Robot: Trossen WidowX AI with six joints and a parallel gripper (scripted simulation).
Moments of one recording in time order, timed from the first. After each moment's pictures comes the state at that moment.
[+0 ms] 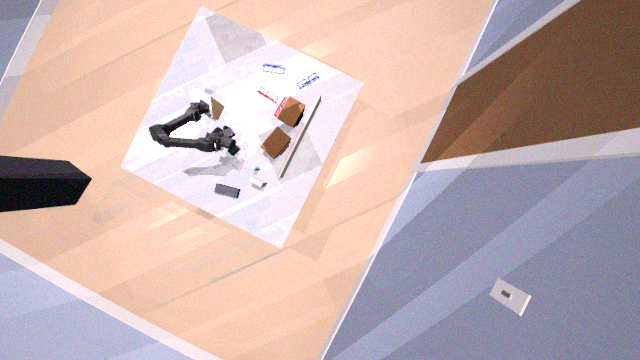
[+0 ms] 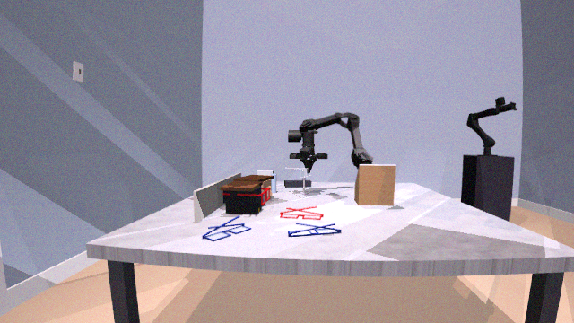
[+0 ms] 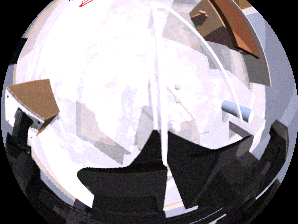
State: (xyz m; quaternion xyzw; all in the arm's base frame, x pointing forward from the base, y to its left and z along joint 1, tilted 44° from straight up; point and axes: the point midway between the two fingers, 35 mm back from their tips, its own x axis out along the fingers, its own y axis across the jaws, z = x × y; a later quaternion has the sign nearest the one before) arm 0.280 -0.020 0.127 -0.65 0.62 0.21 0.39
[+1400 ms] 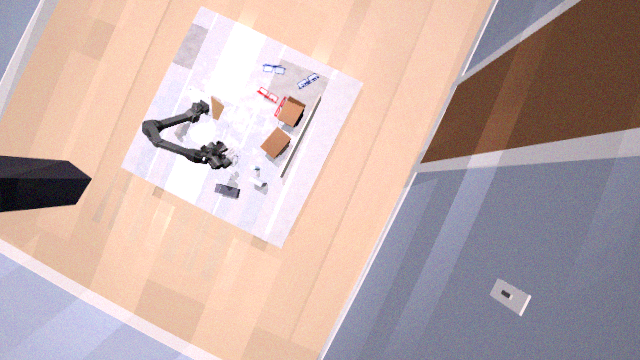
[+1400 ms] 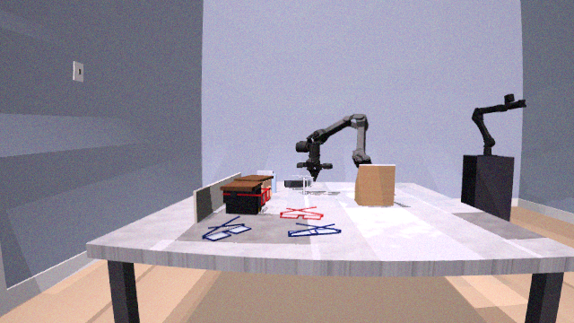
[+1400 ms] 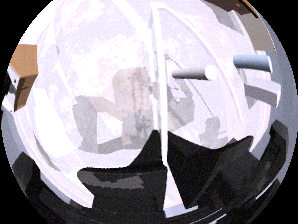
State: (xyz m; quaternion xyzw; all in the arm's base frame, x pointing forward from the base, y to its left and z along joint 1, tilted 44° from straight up) arm 0.271 -0.137 0.161 -0.66 0.62 0.18 0.38
